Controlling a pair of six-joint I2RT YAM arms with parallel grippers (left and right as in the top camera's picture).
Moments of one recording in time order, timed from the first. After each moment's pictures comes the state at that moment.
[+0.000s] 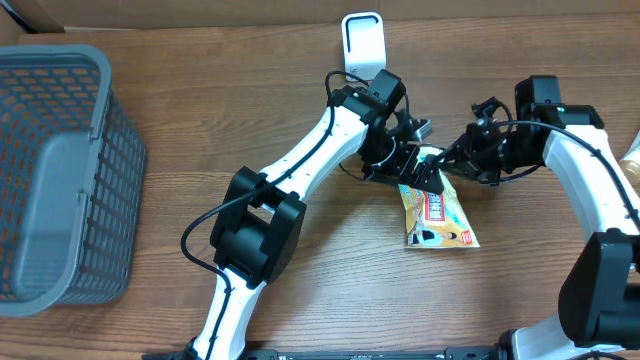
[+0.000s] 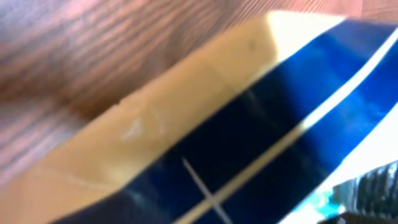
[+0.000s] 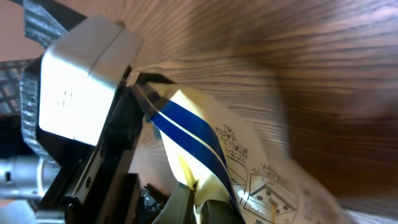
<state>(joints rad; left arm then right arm) -0.61 2.26 1.88 -1.02 0.75 -0.13 -0.04 1.73 1.29 -1.00 -0.82 0.28</state>
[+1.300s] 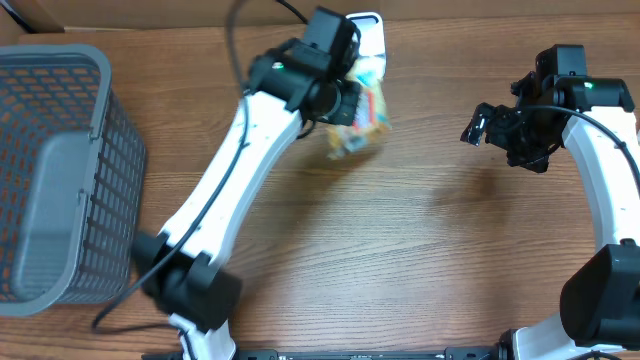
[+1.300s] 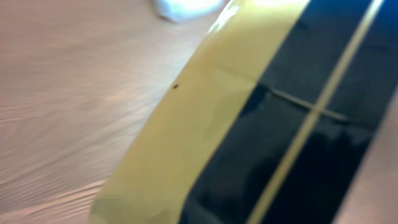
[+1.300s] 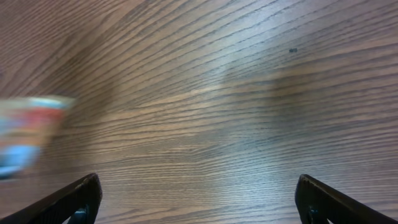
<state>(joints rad) -0.48 1.91 1.98 -1.13 0.00 -0.24 -0.06 1.73 1.51 -1.15 -0.27 0.28</state>
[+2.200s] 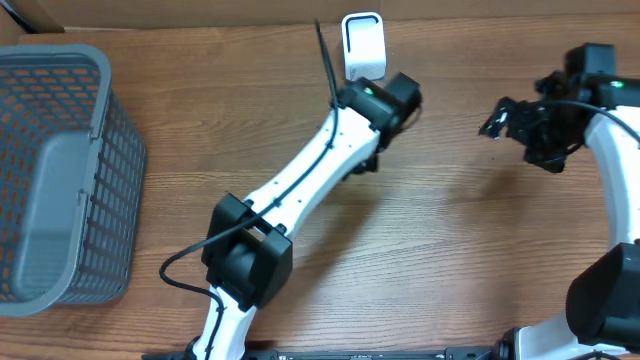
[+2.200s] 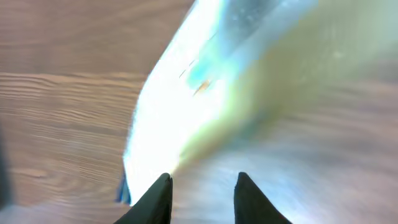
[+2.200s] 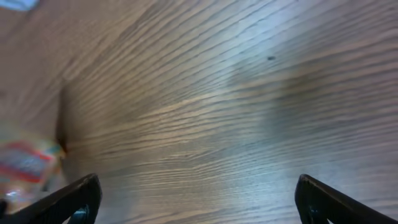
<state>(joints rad) -0.69 2.14 2.00 -1.45 -0.36 -0.70 -0.17 1.73 1.54 -1.17 -0.33 0.28</state>
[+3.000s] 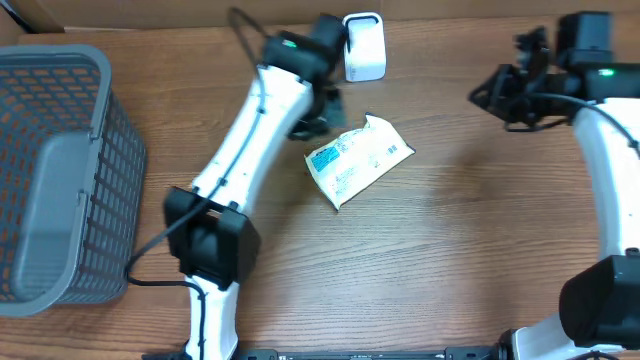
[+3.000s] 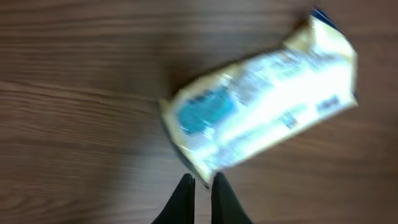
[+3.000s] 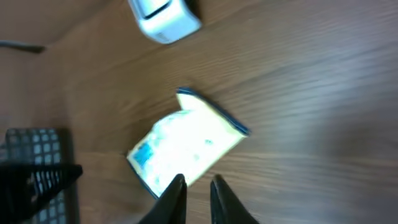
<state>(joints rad) -0.43 2.14 2.15 -1.44 0.01 -0.60 -0.05 1.73 1.64 -0.99 -0.52 0.31</state>
